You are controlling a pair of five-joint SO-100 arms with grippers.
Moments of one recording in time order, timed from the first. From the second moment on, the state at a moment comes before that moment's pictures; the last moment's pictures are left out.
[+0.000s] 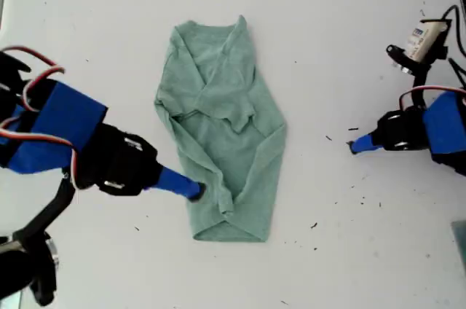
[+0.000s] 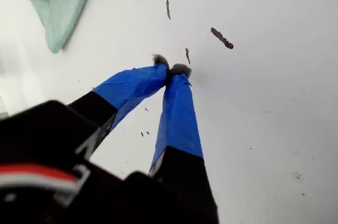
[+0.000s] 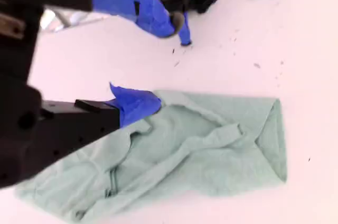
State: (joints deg) arm 0 9.8 97.1 63.6 86.6 -0.3; arm 1 -2.1 200.2 174.9 75.9 0.8
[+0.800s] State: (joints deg) arm 0 12.3 151.6 158.7 56.8 -28.4; arm 1 -4.3 197.4 171.1 74.5 2.7
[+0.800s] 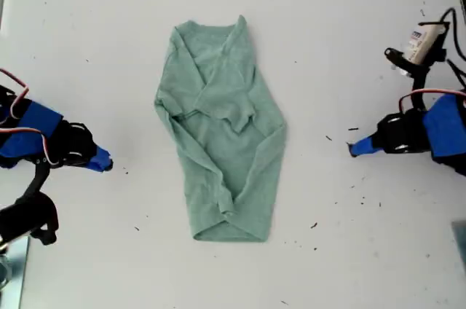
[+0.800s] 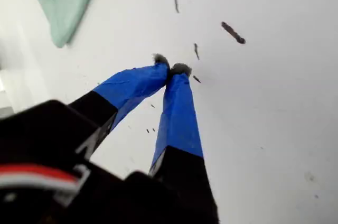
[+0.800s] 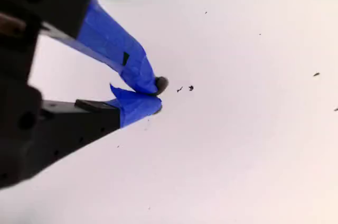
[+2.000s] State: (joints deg) arm 0 14.6 66.0 69.9 78.2 -4.8; arm 1 -14.1 67.2 58.3 88.1 -3.5
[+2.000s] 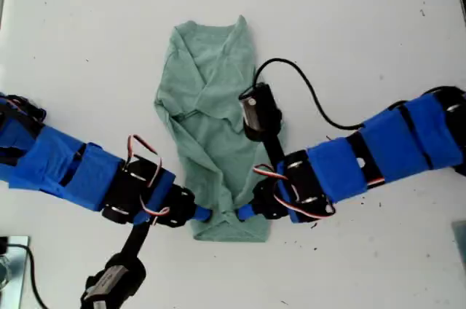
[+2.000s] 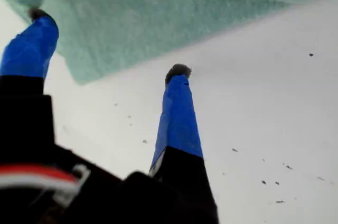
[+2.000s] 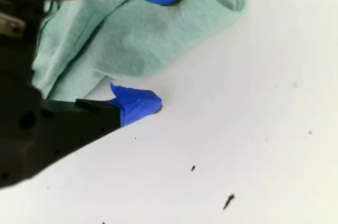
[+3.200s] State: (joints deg) arm 0 23.5 70.3 58.4 68.3 4.3; arm 1 -22.3 82.8 61.8 78.8 -10.3
